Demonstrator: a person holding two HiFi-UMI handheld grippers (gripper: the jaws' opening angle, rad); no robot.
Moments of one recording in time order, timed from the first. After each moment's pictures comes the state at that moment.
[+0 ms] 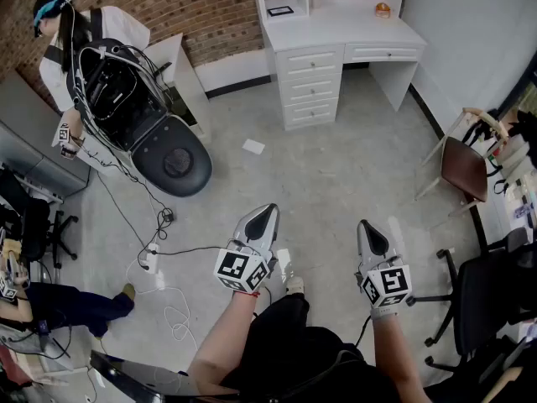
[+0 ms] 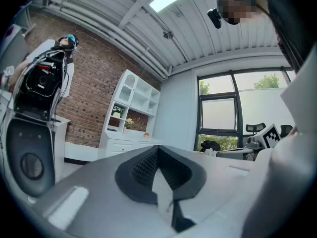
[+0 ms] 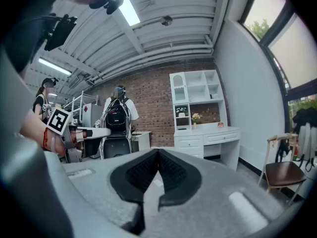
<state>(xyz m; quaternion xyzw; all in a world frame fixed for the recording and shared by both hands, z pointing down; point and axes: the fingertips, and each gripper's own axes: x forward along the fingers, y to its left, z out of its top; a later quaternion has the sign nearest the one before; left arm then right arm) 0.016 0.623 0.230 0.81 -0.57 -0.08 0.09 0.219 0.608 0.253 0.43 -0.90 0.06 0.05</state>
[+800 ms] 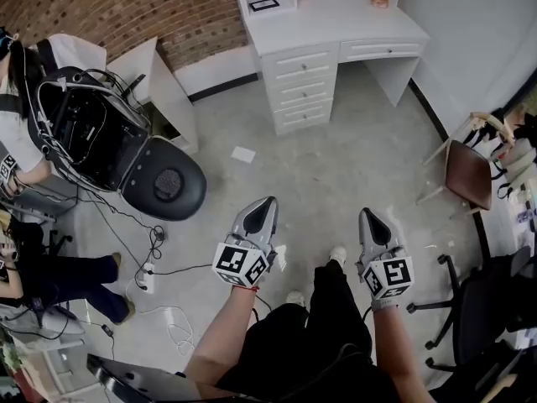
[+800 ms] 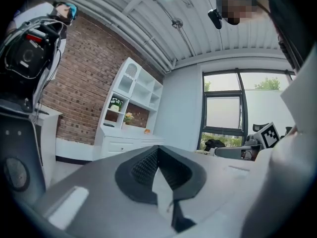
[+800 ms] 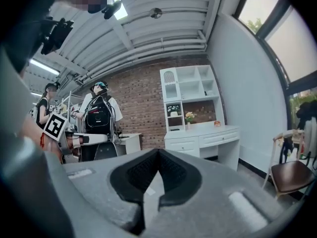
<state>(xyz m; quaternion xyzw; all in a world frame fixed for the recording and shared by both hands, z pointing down) -0.015 0.447 0.254 0.82 -0.56 -0.07 0.11 0.190 0.433 0.263 0.45 -0.89 0.07 0.04</state>
